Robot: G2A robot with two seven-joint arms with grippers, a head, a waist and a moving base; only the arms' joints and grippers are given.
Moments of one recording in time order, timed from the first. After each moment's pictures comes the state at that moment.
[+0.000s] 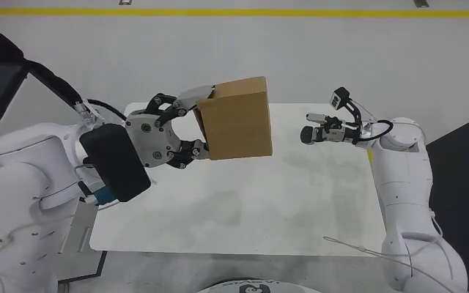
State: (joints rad) left arm 1.16 -0.89 -1.50 -2.29 1.17 -0.86 0.02; right arm -0.95 -1.23 1.60 -1.02 0.14 -0.12 1.53
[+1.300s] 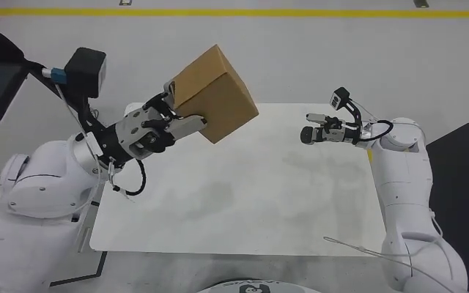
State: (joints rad) left arm 1.35 -0.87 -1.54 -2.27 -0.11 -0.36 -0.60; right arm -0.95 -1.23 1.60 -1.02 0.14 -0.12 1.53
